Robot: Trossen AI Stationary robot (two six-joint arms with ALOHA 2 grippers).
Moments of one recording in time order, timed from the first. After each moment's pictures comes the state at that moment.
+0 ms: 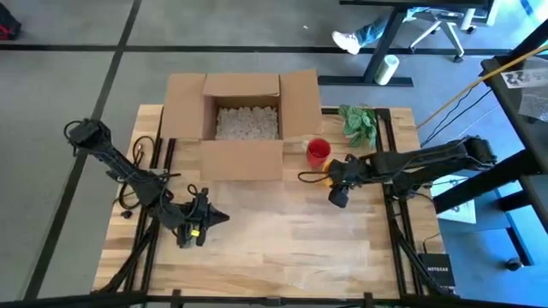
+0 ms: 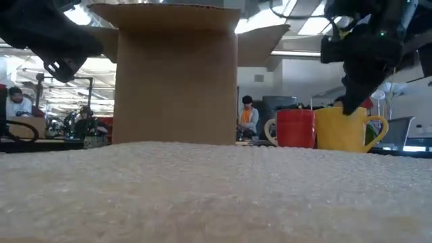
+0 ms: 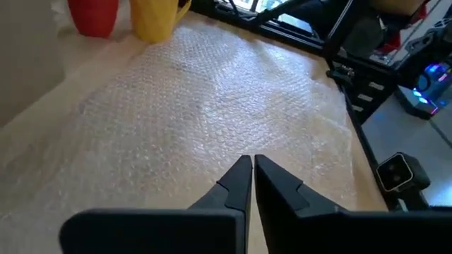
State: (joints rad) left arm -0.72 1.11 0.36 0.33 -0.68 -0.61; right arm 0.05 1.18 0.72 -0.74 0.13 0.49
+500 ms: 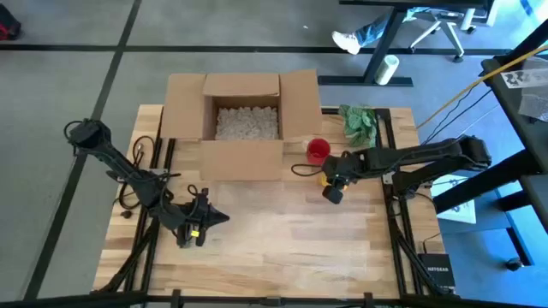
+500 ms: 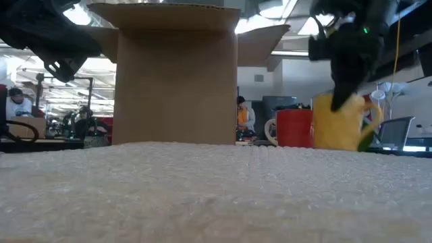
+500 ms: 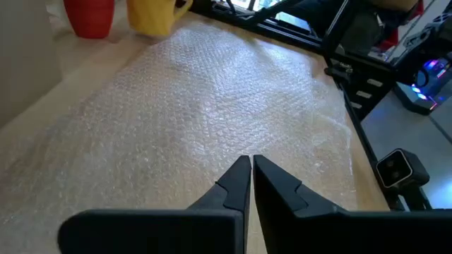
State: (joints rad) left arm -0.72 1.11 0.36 0.32 -0.68 -0.59; right arm 0.04 1.23 0.87 -0.81 0.13 0.50
